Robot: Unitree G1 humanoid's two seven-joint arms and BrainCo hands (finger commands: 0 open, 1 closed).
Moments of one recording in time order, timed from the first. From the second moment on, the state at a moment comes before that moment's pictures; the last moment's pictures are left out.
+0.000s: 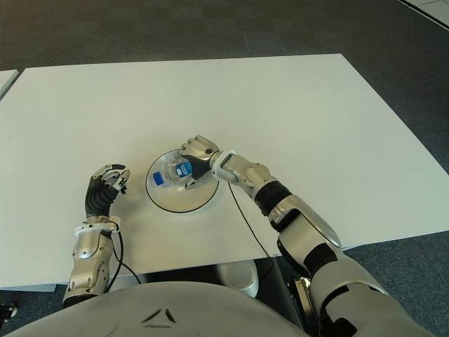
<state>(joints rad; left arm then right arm) 0.28 0.01 0.14 0.12 -0.08 -0.33 0.00 -0.69 -0.27 0.75 0.70 -1.00 -0.41 -0.03</state>
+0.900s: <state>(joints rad) 0.29 0.00 0.15 0.12 -0.07 -0.30 0.03 -0.72 -0.25 0.77 0.82 -0.92 -0.54 -0.03</state>
